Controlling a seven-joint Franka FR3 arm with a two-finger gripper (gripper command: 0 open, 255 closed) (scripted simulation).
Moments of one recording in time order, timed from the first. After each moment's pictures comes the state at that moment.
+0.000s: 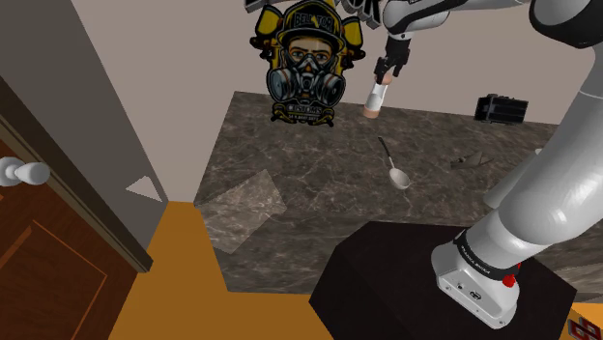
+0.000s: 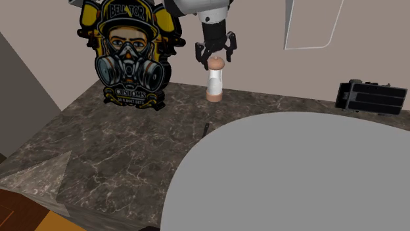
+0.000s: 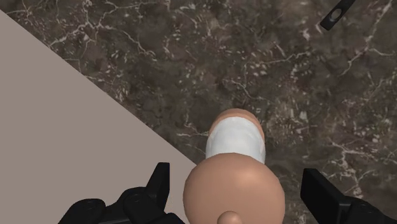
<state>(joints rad) -0.20 0.30 -0.20 -1.77 -0.09 2.11 -0.32</state>
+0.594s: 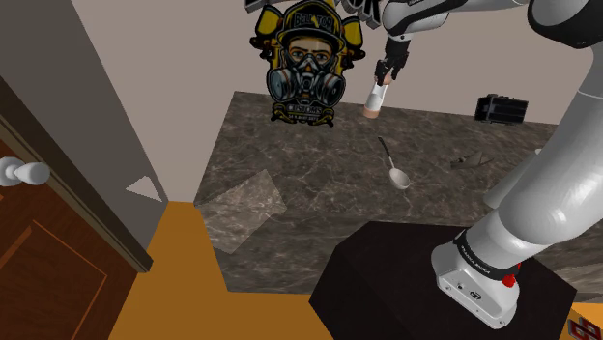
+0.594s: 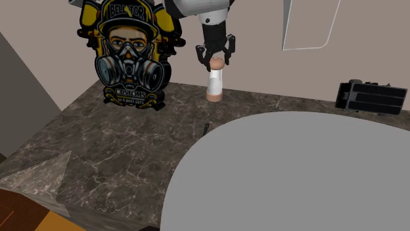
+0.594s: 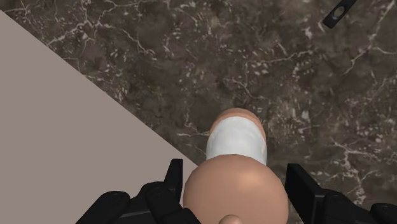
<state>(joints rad) -0.21 0.31 -0.20 -1.77 -0.09 2.12 -0.32</state>
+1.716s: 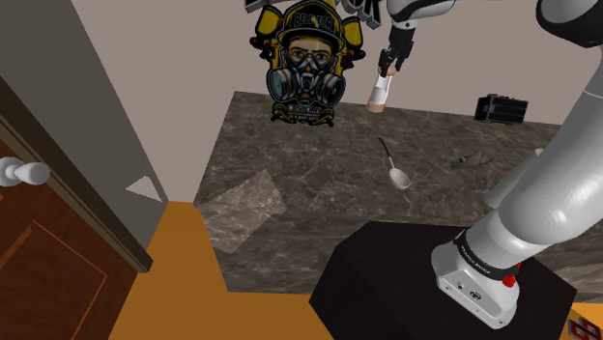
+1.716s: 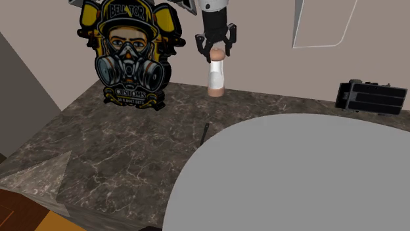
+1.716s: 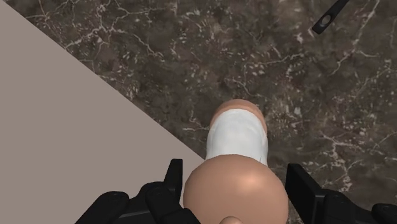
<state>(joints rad) -0.20 0.28 -0.20 -1.72 -0.10 2.04 -0.32</state>
